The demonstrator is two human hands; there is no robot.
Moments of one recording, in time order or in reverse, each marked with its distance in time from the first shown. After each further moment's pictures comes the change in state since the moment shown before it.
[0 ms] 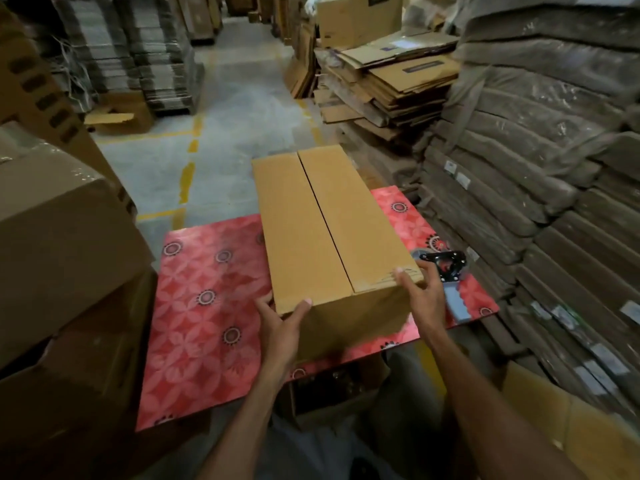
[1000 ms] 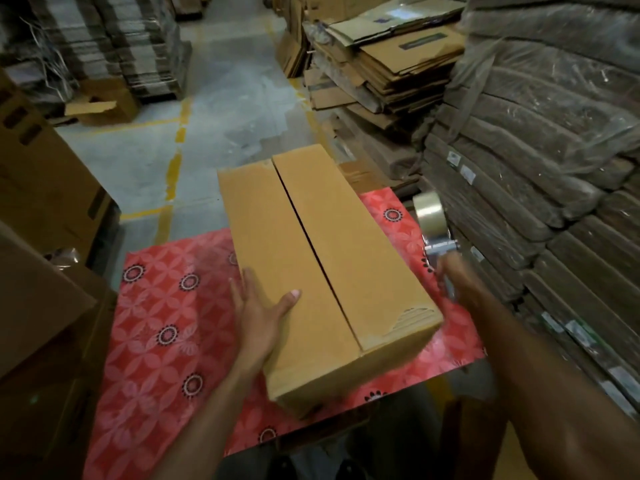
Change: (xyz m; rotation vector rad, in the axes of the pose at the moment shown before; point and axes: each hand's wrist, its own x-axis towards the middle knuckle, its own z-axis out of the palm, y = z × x) left_hand 0.118 0.049 0.074 0.454 0.045 0.100; right_hand 0.255 0.045 -0.046 -0.174 -0.268 0.459
